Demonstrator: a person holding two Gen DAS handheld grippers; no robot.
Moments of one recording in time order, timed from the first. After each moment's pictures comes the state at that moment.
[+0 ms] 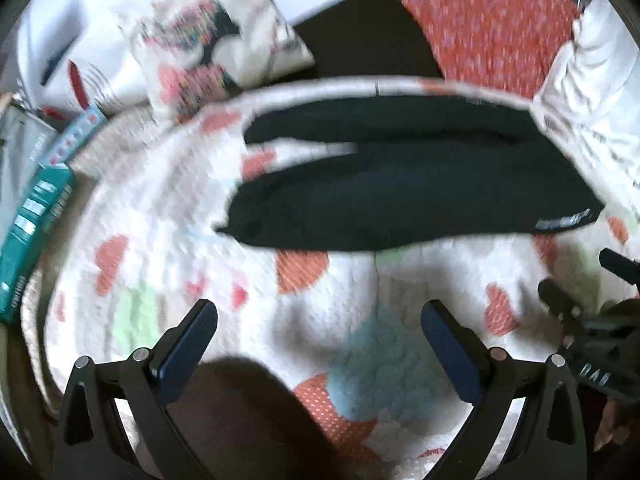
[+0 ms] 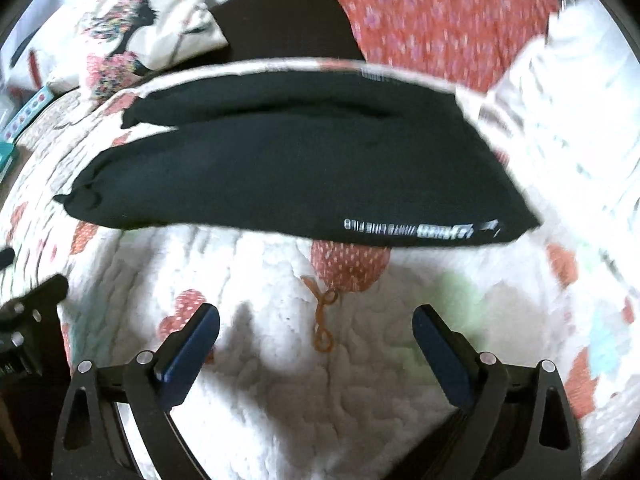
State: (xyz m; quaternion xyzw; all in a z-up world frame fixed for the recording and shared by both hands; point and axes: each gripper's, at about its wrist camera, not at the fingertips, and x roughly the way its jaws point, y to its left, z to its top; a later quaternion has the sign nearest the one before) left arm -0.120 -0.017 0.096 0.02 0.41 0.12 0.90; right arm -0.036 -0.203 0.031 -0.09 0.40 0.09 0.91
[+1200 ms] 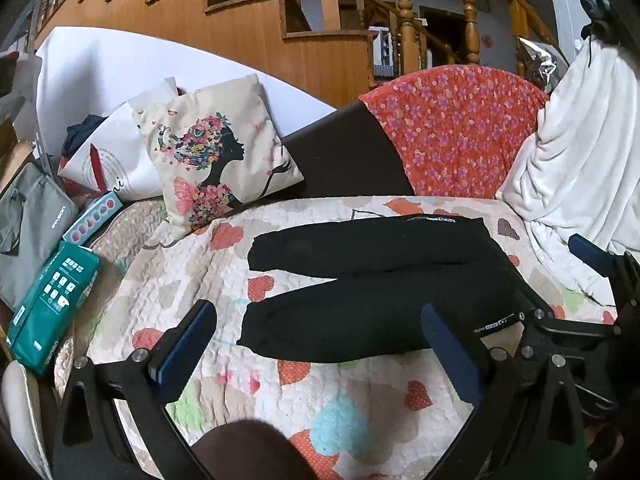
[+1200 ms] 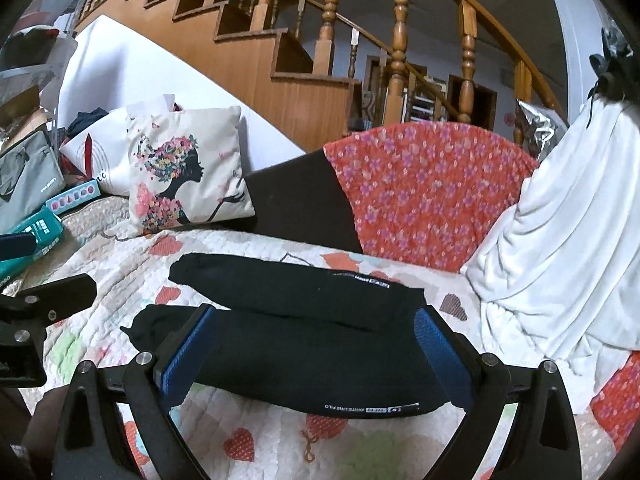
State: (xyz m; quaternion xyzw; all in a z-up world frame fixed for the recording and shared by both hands) left arm -0.137 -0.041 0.233 0.01 0.30 0.09 0.95; right arm -0.073 -0.200 0.189 -0.09 0.19 0.12 0.97
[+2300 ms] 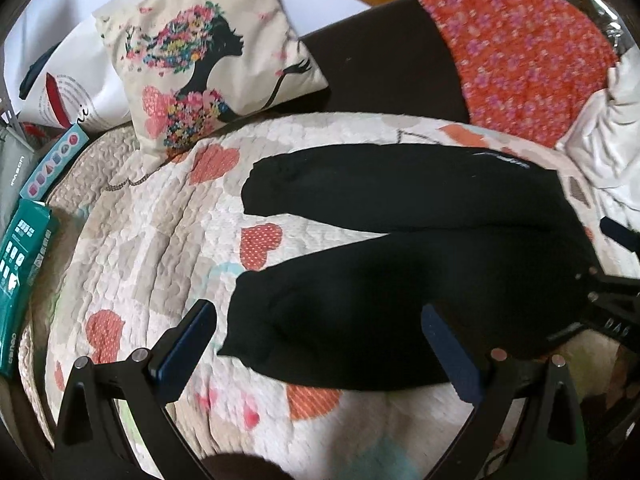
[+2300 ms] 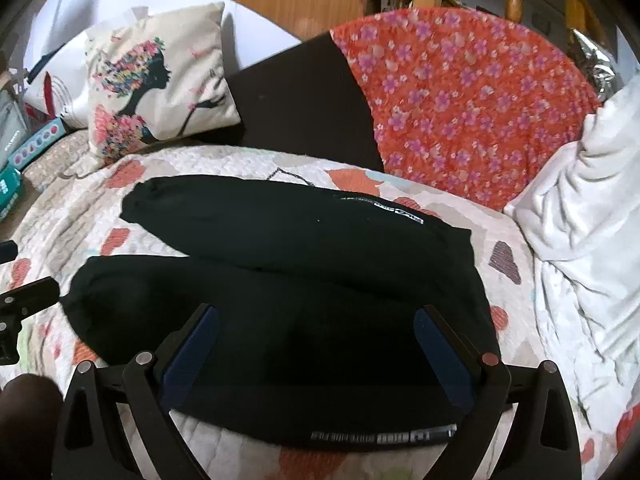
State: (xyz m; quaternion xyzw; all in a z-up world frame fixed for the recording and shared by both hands) left arm 0.003 0.029 0.118 -0.02 0.44 0.11 0.89; right arm 0.094 -0.186 0.099 -0.11 0.34 0.14 0.92
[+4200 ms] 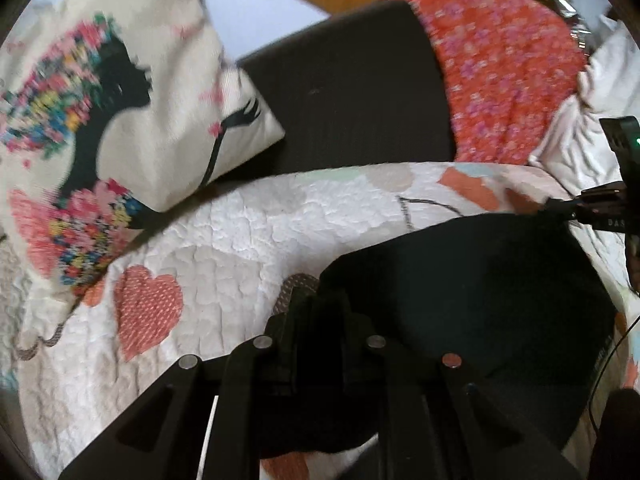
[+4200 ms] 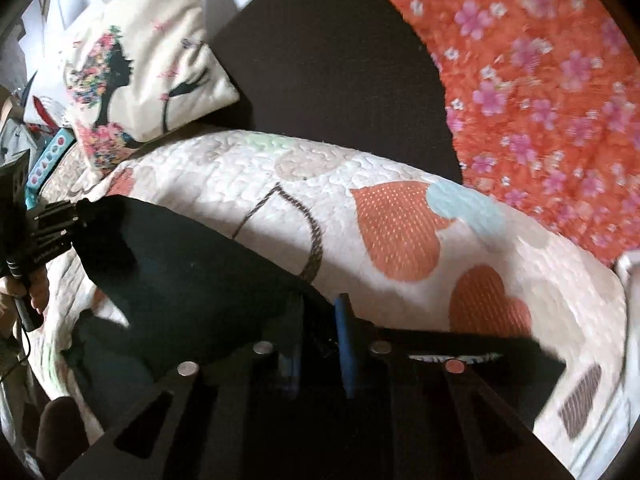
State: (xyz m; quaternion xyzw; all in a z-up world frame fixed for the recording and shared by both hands) left arm 0.171 0.099 0.113 0.02 0.39 -0.06 0.92; right arm 0.291 -0.184 0.121 -0.09 0.45 0.29 0.84
